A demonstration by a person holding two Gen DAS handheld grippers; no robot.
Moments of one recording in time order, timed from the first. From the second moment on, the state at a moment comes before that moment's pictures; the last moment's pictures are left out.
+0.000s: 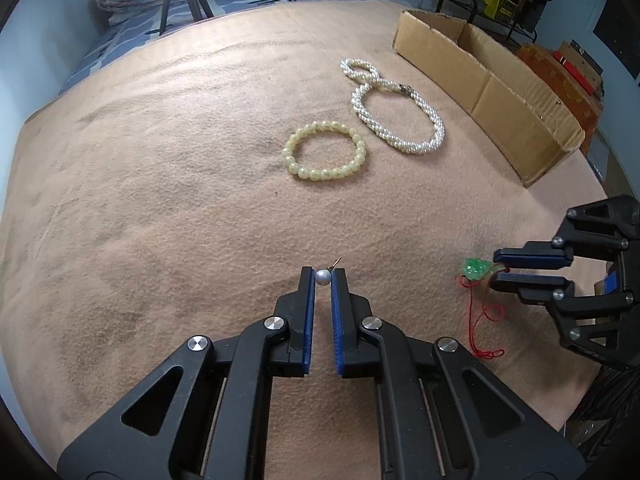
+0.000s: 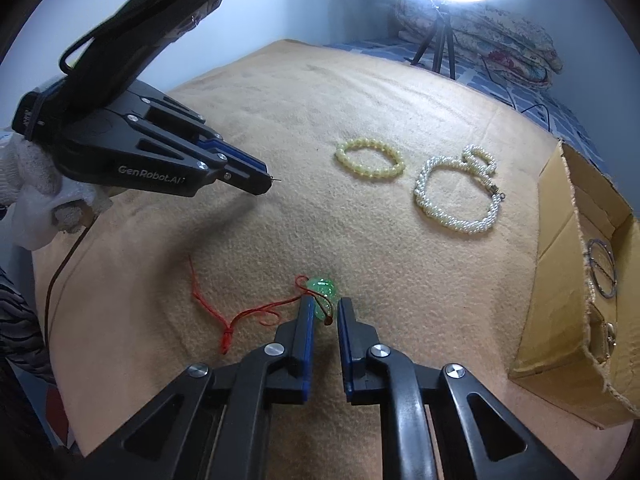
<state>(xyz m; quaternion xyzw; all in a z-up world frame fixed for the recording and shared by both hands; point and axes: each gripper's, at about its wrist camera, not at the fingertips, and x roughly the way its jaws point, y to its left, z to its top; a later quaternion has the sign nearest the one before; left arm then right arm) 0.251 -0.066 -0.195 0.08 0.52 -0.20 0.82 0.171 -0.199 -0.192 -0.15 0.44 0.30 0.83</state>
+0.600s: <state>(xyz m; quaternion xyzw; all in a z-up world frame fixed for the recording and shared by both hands) 0.250 -0.062 -0.166 0.05 0.50 -0.20 0.84 0.170 -0.219 -0.159 -0.11 0.41 0.30 0.86</state>
